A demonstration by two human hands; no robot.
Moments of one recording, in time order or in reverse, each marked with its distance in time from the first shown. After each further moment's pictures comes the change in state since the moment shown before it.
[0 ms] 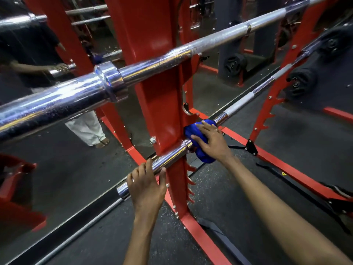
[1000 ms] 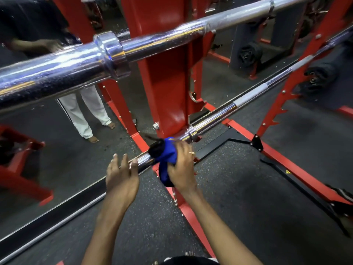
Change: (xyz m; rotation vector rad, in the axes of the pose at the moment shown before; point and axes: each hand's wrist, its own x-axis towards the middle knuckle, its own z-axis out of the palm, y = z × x) left_hand -0.001 -0.050 -0.046 -0.256 -0.354 -0.329; right_hand -0.090 -0.118 0.079 0.254 0.205 0.043
